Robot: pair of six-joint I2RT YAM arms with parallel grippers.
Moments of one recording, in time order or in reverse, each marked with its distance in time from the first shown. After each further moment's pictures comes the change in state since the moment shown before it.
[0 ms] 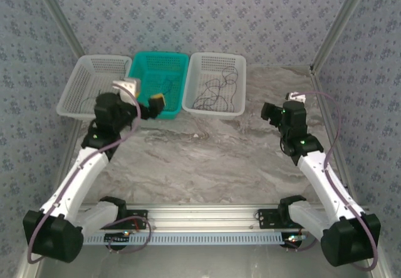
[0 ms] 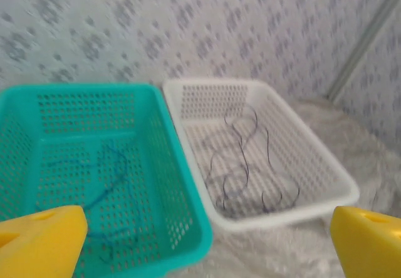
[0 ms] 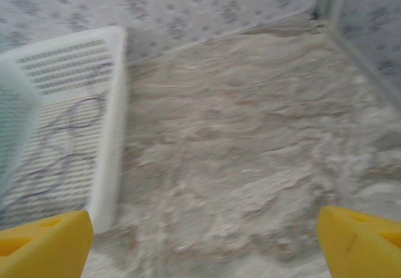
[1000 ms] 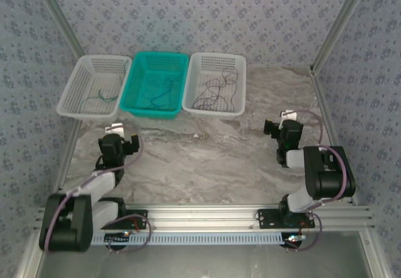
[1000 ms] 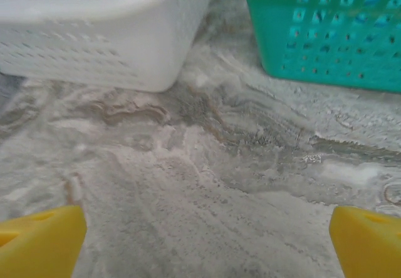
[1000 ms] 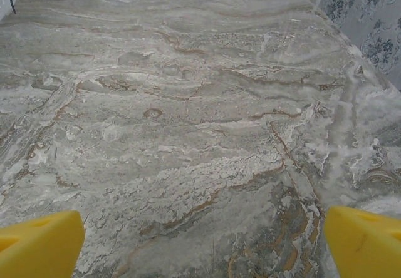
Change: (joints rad) left arm 0.253 0.155 -0.562 0.423 -0.422 0.115; right arm -0.179 0.528 -0.383 0.969 -0.116 -0.294
